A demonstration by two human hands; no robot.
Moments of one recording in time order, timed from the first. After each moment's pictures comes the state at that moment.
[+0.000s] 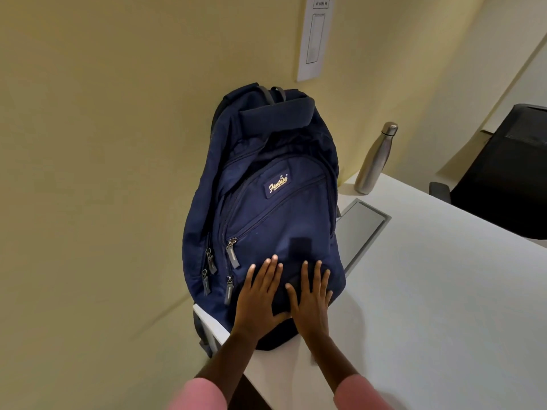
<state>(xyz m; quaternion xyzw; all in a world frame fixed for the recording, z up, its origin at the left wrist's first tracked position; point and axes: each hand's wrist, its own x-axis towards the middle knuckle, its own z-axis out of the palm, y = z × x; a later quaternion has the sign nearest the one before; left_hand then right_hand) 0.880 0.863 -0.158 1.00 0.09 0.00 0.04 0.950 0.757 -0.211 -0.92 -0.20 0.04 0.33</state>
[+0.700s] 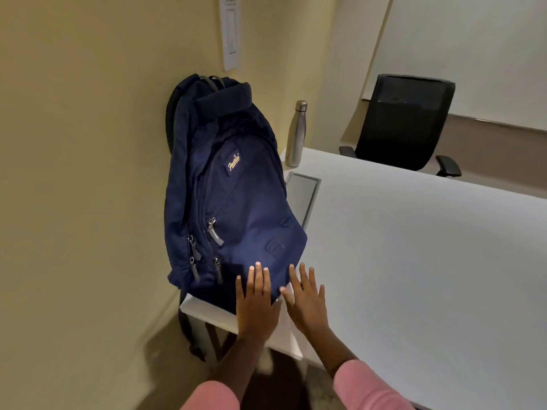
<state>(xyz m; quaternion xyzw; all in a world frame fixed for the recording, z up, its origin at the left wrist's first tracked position) 0.820 0.843 -0.187 1.00 0.01 0.04 0.01 0.854 0.731 -0.209 -0.98 -0.06 0.06 0.18</state>
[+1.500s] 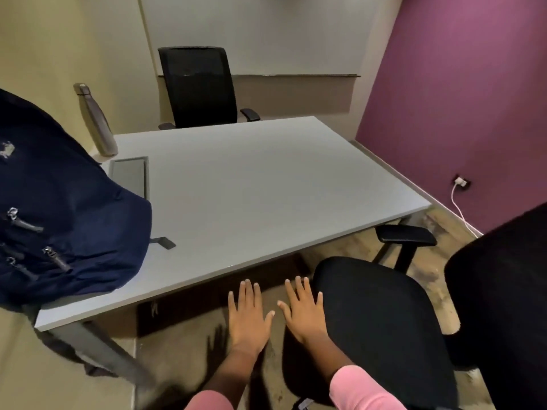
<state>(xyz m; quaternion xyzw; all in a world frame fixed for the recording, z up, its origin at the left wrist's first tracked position) 0.597 0.706 -0.213 0.94 -0.32 -0.10 -0.02 0.538 0.589 -0.216 -0.95 0.25 0.09 0.16</state>
